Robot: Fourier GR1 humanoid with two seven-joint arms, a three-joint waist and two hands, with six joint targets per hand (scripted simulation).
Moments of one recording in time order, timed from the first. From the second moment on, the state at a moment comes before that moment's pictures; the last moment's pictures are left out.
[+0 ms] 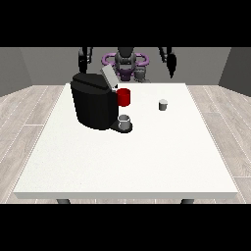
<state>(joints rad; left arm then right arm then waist) -0.01 0.07 0.02 -1.57 0.00 -0.03 -0.02 0.00 -0.08 0.01 -1.57 -0.02 0.03 0.01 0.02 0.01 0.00</state>
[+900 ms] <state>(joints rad) 0.01 0.16 0.05 -1.56 -0.04 -0.12 -0.17 0.01 -0.03 -0.08 -1.53 -0.02 -0.08 -0.11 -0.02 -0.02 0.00</state>
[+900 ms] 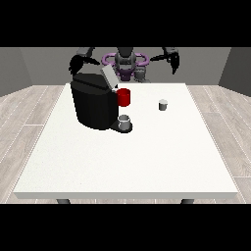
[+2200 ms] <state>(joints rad) -0.40 0.36 0.15 -0.98 -0.20 -0.14 -0.10 -0.16 -0.02 -0.02 -1.48 0.02 -0.14 -0.03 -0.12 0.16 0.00</state>
